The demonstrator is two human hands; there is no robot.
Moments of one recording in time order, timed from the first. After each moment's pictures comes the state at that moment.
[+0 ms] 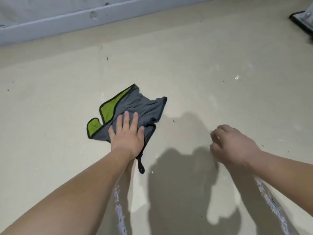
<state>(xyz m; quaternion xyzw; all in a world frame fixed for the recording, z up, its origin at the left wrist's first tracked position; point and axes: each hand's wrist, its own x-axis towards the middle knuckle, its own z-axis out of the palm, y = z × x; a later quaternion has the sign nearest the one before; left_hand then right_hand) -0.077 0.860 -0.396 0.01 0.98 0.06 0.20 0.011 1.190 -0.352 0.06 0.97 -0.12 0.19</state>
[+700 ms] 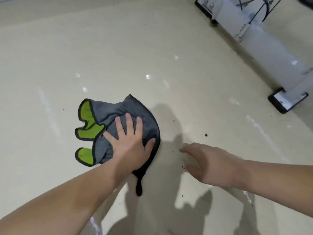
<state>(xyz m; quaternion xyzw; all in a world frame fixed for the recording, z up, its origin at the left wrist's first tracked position) 0.039 1.101 -0.407 0.20 0.96 0.03 0.20 0.168 1.308 -0.292 0.04 0.94 -0.18 0.29</state>
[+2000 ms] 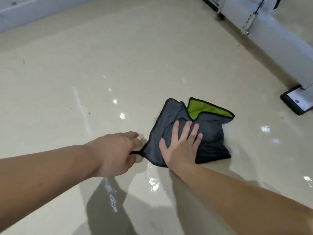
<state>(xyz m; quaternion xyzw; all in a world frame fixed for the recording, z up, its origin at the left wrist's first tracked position) 0.054 1.129 -0.242 0.38 0.84 -0.04 0.38 0.149 1.304 -0.403 0.28 0.94 -0.12 0.13</state>
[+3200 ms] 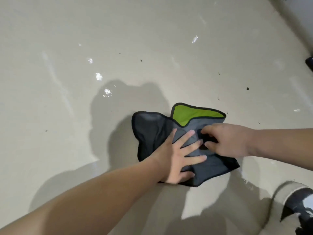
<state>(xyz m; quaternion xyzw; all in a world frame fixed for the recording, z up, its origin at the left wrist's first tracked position) 0.185 0.945 -0.414 0.65 0.74 0.08 0.16 0.201 1.143 -0.282 0.07 0.89 -0.06 0.45</state>
